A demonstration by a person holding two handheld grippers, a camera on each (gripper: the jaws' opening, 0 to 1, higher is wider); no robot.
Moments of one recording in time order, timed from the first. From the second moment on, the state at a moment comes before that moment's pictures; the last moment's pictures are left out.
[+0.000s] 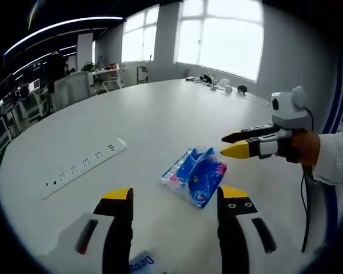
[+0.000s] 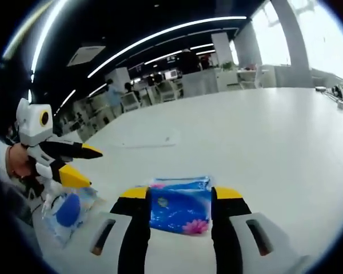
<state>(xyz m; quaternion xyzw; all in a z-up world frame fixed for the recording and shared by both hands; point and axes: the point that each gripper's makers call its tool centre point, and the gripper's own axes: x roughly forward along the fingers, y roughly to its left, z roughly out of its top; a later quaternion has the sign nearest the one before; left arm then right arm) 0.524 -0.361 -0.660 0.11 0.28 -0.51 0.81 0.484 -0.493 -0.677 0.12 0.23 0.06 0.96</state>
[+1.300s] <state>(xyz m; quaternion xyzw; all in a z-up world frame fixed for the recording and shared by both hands) 0.537 -0.208 -0.561 0.09 0.22 -0.41 0.88 0.506 -0.379 -0.609 0.07 0.21 0.19 0.96</state>
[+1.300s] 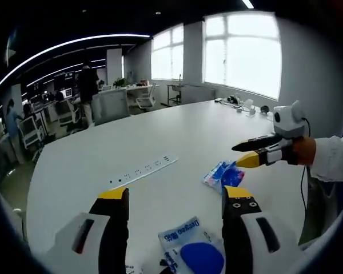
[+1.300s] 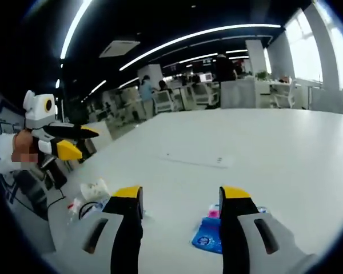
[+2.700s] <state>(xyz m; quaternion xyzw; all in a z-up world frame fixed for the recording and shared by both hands) 0.450 -0.056 -0.586 0.02 0.26 -0.26 0.93 0.504 -0.253 -0.665 -0.06 0.31 0.40 0.86</state>
